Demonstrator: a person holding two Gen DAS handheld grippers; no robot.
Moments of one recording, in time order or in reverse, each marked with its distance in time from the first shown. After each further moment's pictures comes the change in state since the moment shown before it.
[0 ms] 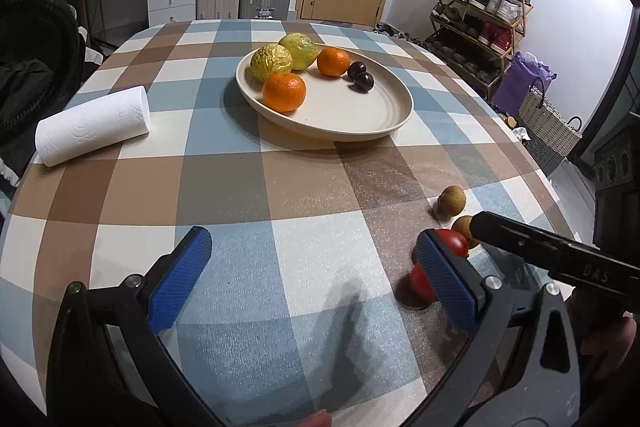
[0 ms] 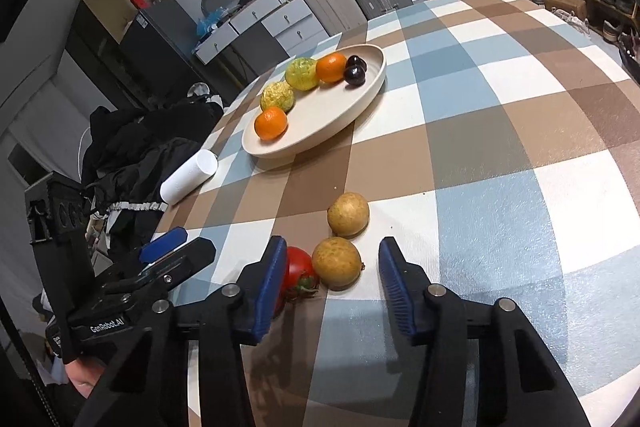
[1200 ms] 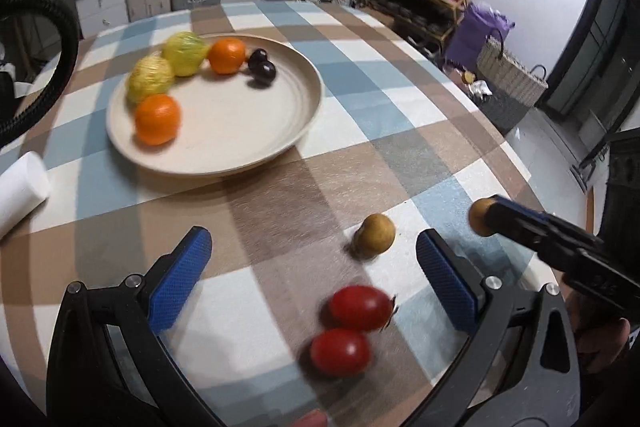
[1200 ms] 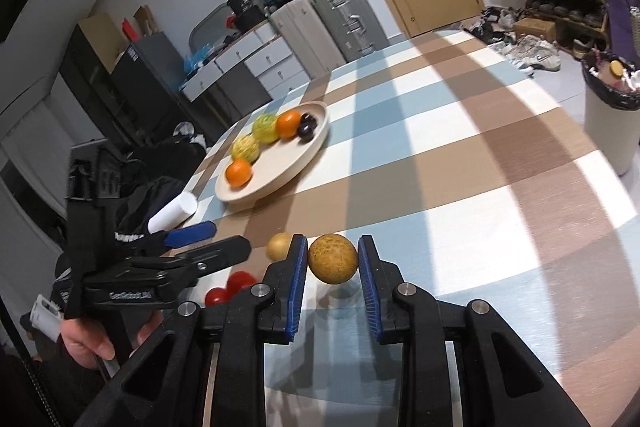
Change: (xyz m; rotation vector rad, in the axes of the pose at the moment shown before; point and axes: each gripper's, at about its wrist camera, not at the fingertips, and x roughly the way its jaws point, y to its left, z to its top) left arm 0.055 -0.073 0.043 0.166 0.154 -0.150; right arm -0.065 -0.044 0.004 0.020 -0.163 -0.063
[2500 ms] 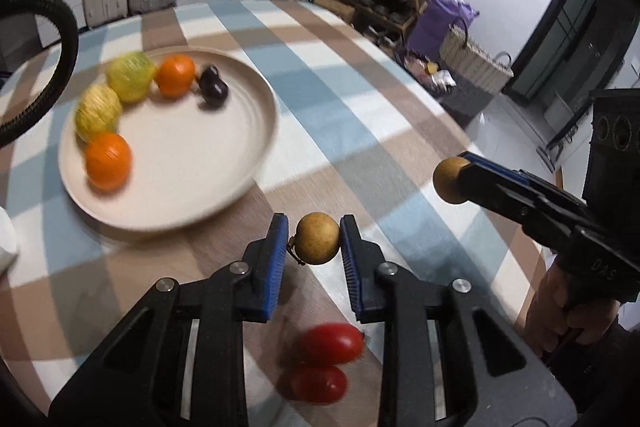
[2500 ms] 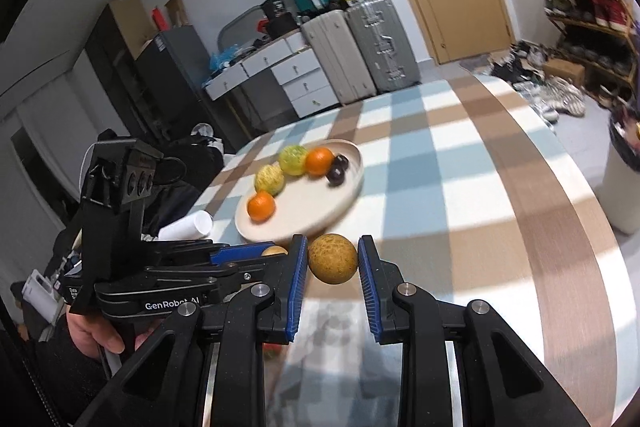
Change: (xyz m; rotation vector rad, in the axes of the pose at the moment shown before) left arm 0.004 0.001 0.036 0.054 0.010 -0.132; right arm 0.011 0.033 0.047 -0.138 -0.042 0.058
